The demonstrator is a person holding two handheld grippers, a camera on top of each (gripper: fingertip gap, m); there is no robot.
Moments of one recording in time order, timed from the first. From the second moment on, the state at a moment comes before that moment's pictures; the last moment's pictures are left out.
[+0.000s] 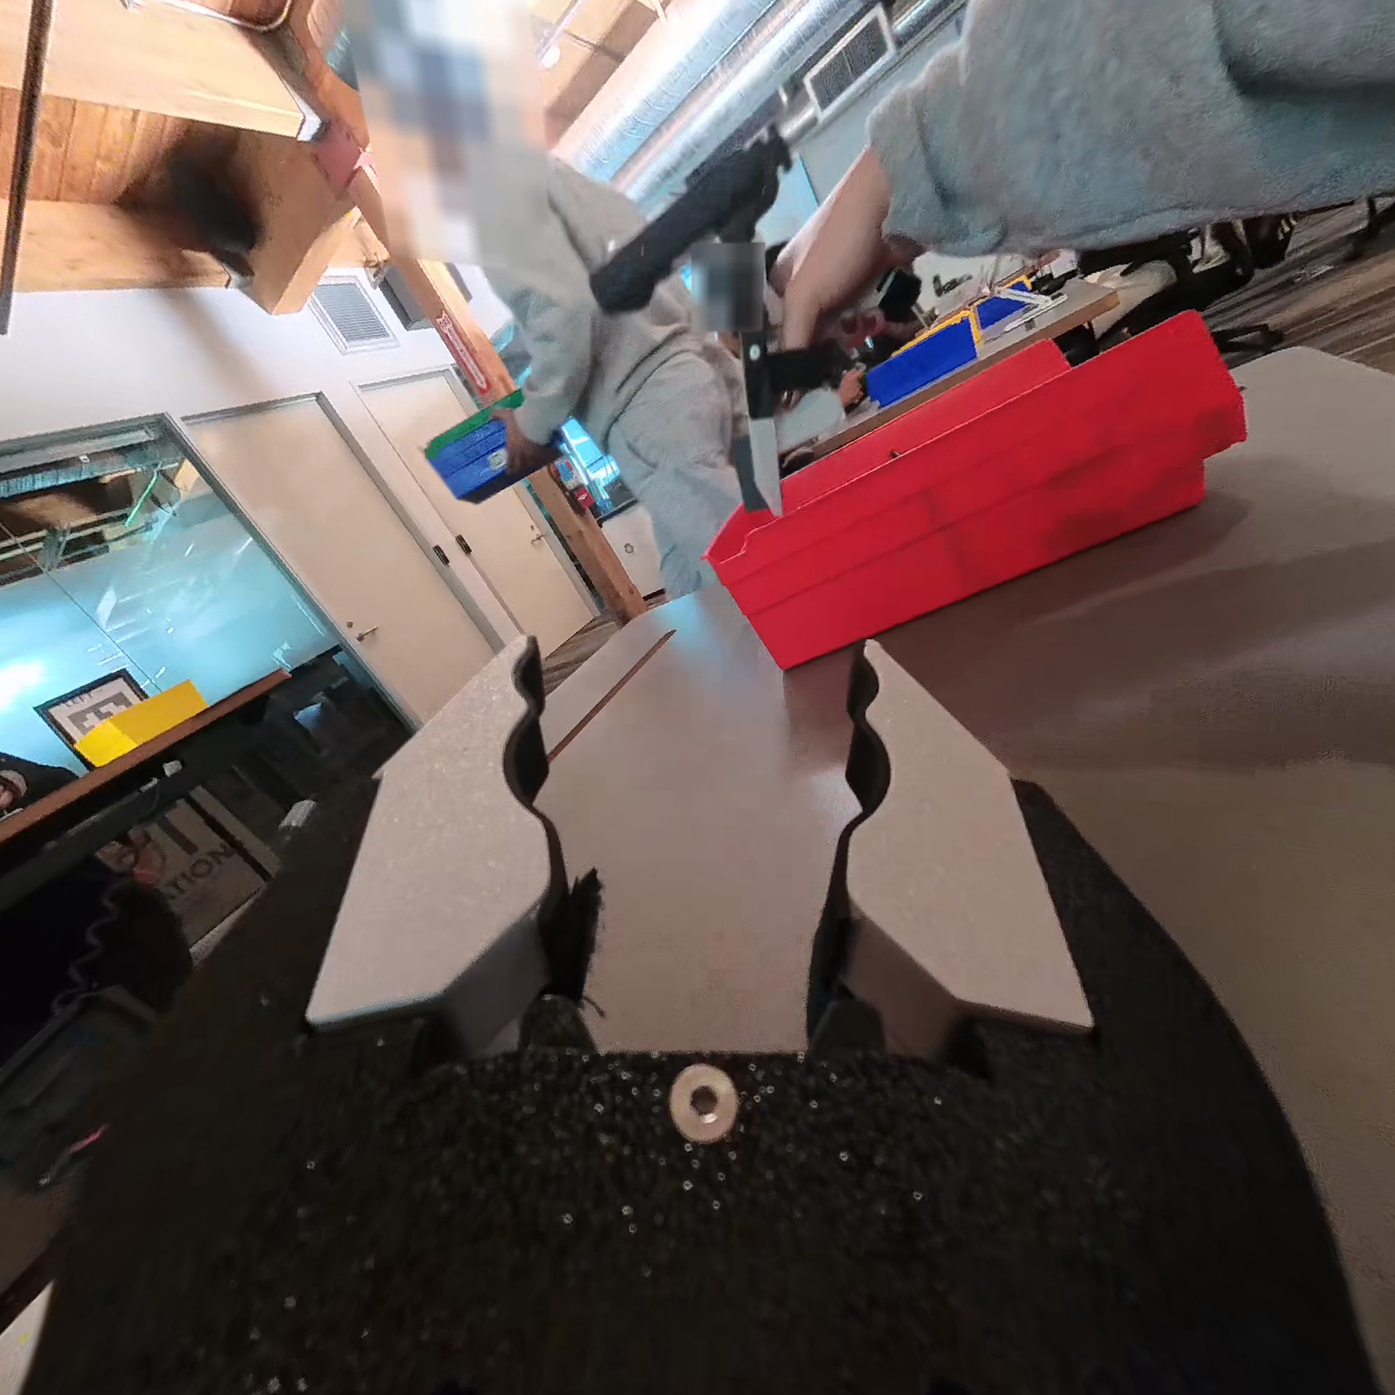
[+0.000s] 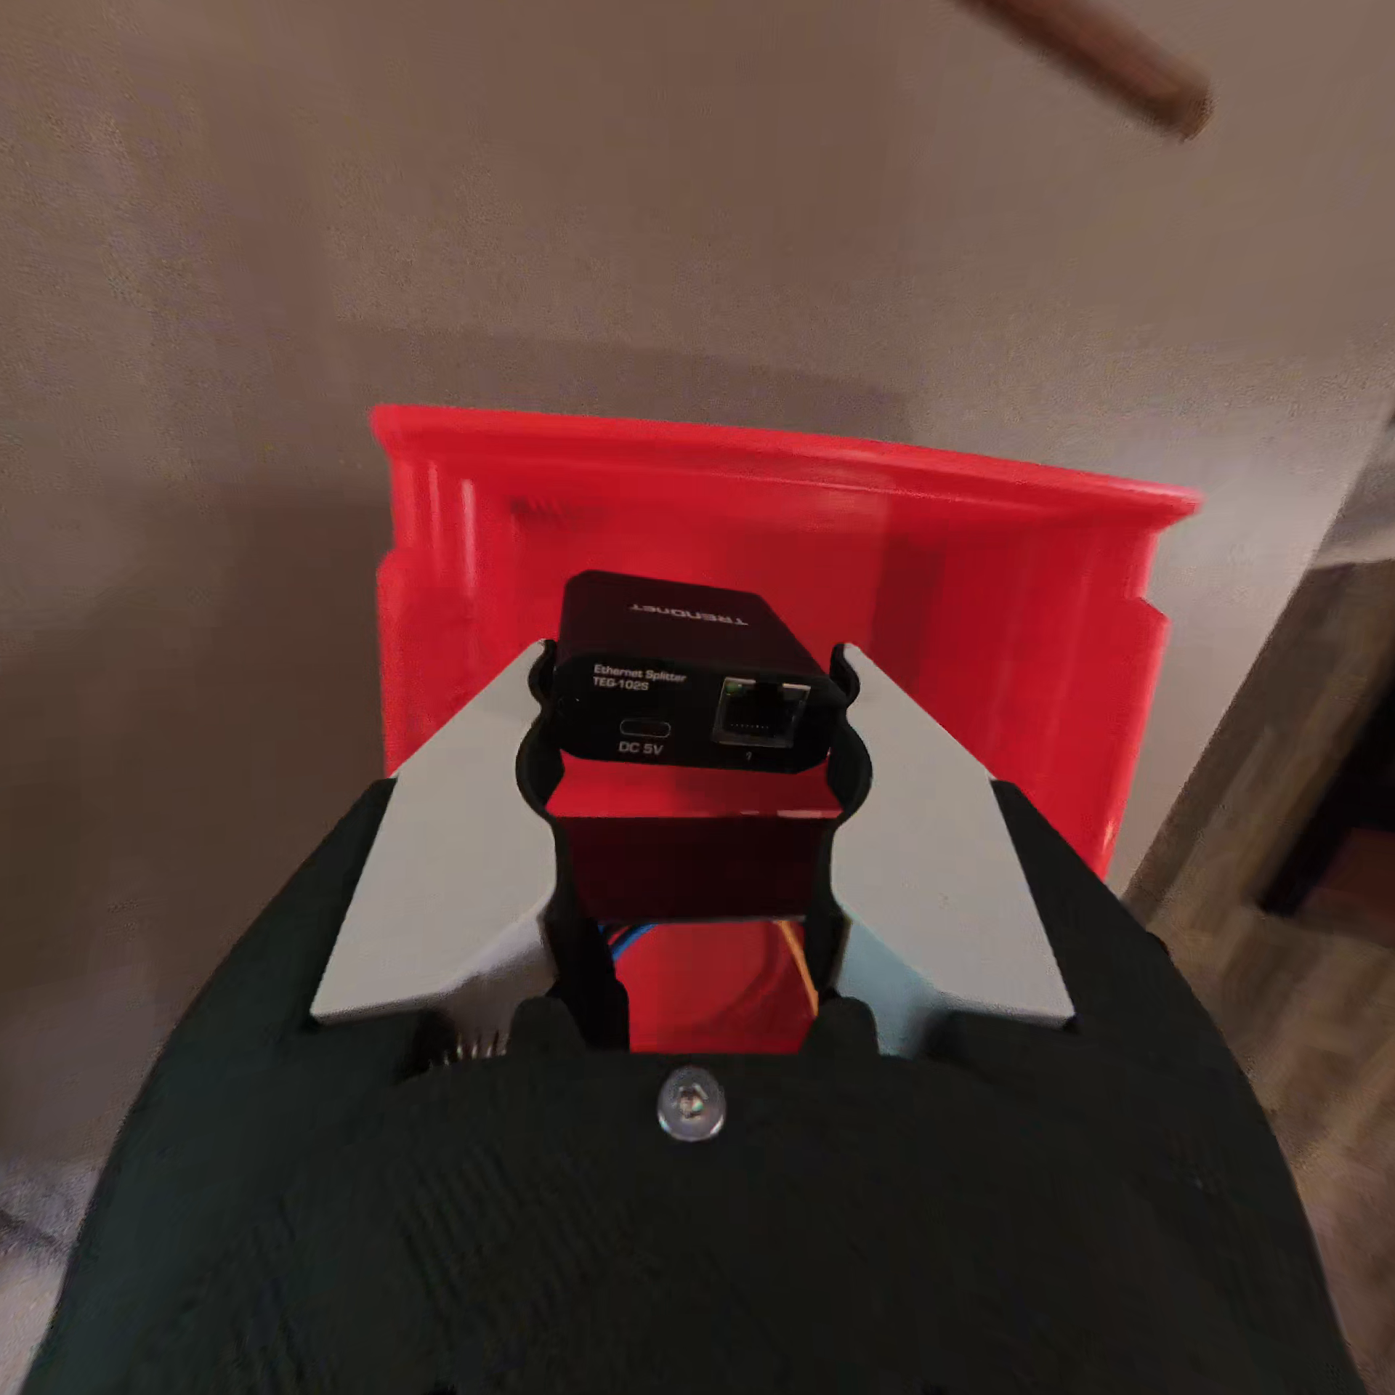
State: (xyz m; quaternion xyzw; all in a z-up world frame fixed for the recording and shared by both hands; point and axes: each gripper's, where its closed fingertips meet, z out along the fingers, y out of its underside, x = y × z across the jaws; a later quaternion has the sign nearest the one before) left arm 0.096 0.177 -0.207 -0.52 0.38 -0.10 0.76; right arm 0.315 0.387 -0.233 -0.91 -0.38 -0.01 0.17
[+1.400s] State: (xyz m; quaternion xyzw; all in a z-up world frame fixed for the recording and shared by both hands) left arm 0.083 0.198 -0.229 -0.60 0.36 -0.05 0.71; right arm 0.435 0.332 -0.122 -0.78 -0.34 -0.08 0.52
